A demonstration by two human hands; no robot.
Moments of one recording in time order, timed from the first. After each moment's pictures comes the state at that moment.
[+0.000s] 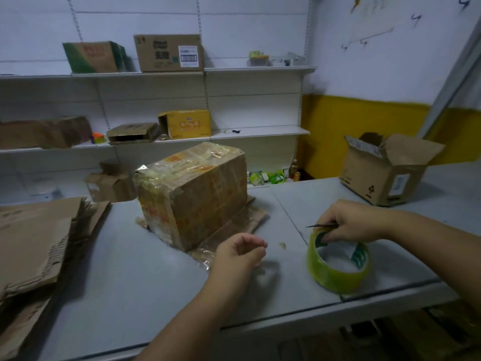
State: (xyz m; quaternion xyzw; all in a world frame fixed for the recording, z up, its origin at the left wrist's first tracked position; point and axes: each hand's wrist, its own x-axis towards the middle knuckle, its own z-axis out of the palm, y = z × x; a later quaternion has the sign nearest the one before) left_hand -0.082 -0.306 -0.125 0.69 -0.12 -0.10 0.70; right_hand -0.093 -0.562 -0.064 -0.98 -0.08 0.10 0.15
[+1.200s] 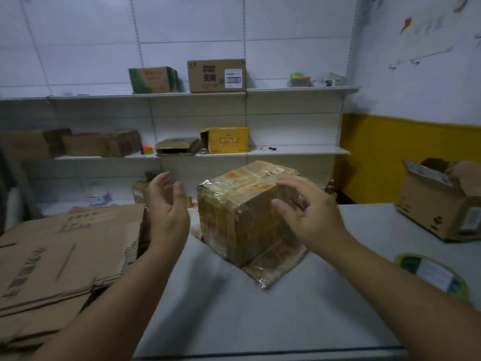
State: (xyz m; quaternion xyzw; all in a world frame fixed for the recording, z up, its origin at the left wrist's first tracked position) left_hand 0.021 -0.151 -0.064 0.69 -0.08 0.33 0.63; right_hand -0.043 -0.388 -0.052 -0.83 -0.17 -0.37 0.39
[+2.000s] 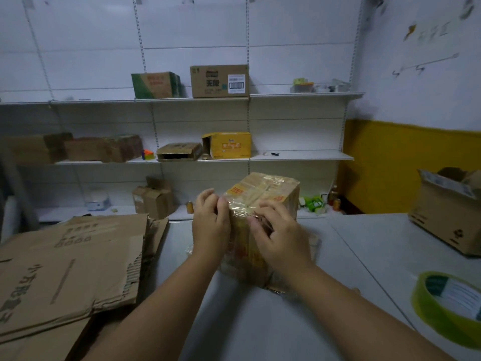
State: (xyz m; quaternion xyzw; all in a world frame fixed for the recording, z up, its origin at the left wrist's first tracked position) left_hand 0.059 -0.192 -0.078 0.77 -0.12 0.31 0.54; right_hand 0.010 -0.328 -0.095 -0.83 -0.11 -0.44 0.32
